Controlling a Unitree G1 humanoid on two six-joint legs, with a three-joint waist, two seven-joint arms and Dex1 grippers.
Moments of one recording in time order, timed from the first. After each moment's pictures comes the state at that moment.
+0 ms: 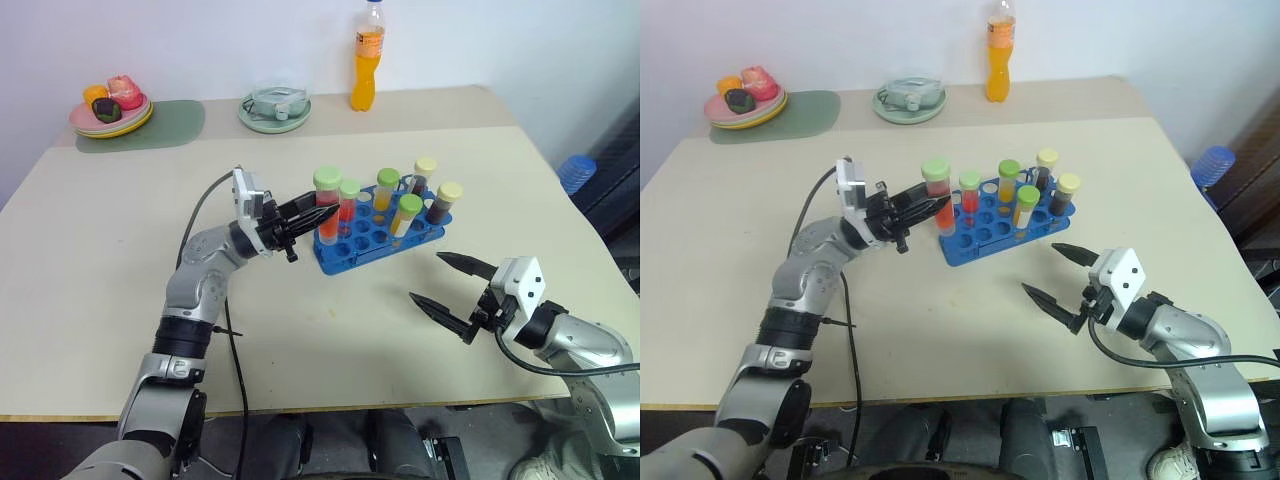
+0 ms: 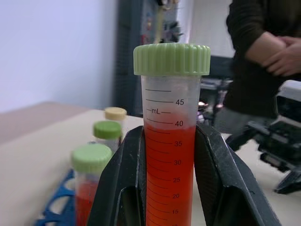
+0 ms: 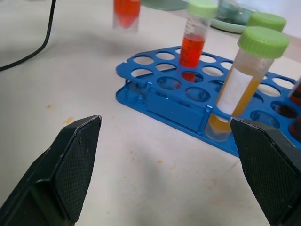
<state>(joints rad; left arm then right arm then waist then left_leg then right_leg) -0.62 0.24 0.00 0.31 -0.56 0.10 -1.13 0.14 -0.65 -0.20 -0.42 0.44 0.20 0.80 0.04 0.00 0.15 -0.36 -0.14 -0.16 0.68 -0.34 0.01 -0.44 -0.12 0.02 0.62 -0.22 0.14</state>
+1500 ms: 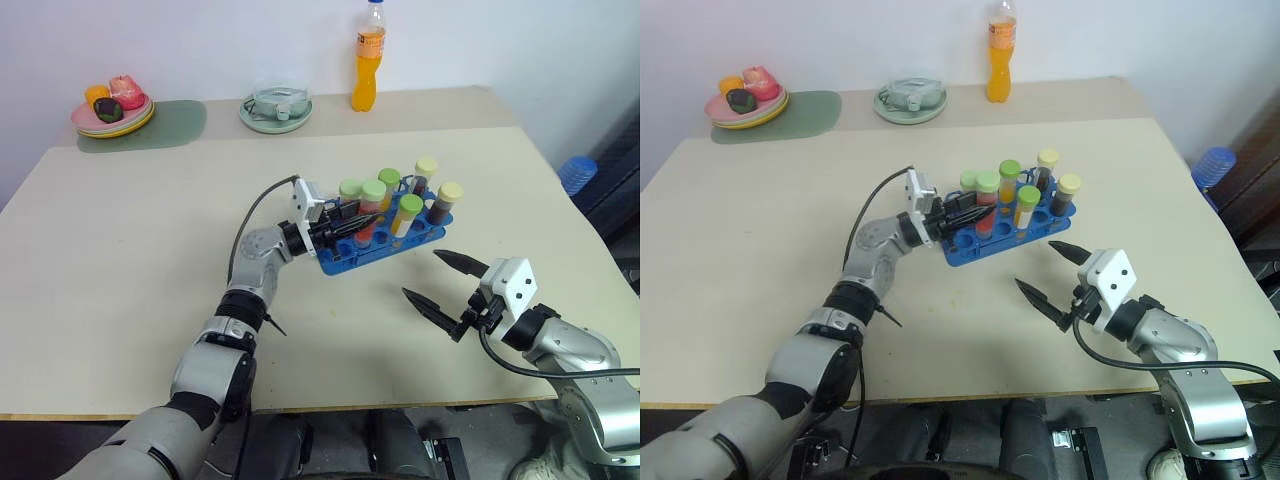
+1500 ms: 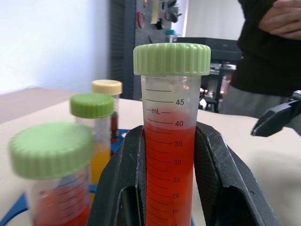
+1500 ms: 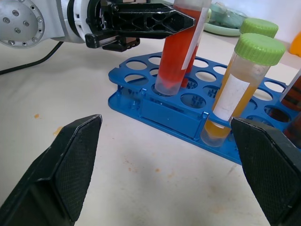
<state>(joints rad) -0.83 0.03 -0.02 0.83 -0.31 -0.26 -1.13 0.13 -0.61 -0.17 -0.47 0.40 0.23 0.72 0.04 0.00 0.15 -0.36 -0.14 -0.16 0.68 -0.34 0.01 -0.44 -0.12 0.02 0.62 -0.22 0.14</state>
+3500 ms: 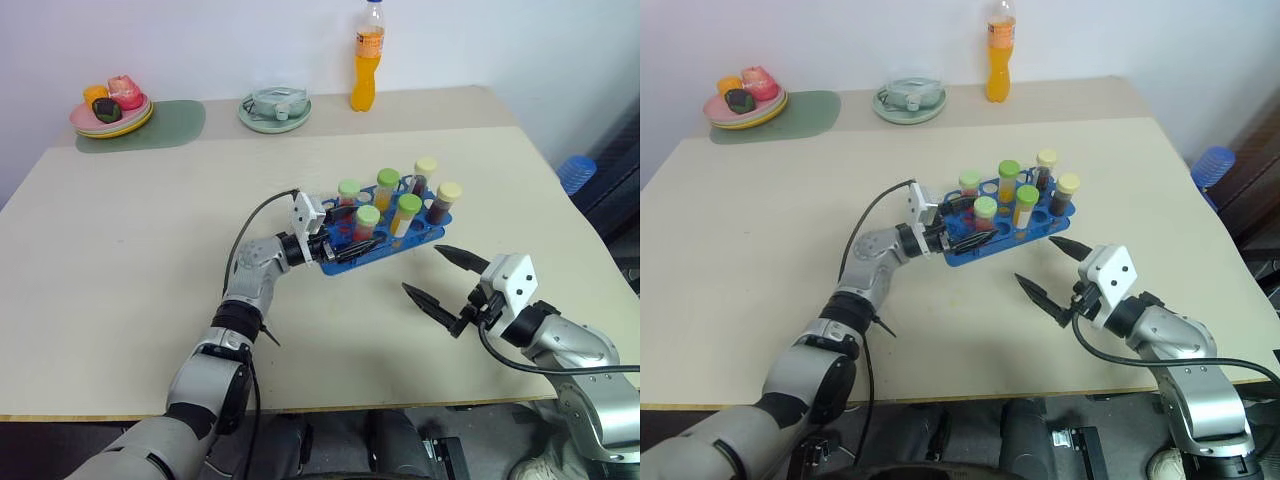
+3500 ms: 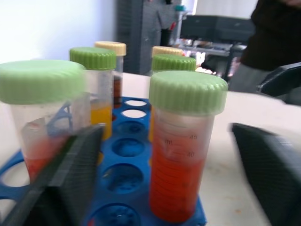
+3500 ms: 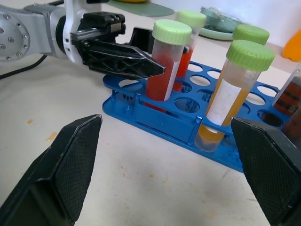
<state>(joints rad) -0.75 0.05 -0.03 0.73 -0.23 -0.20 -1.03 0.12 -0.61 -0.17 -0.47 0.41 0.23 0.71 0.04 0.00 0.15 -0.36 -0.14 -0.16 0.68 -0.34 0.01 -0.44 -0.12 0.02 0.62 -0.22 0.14</state>
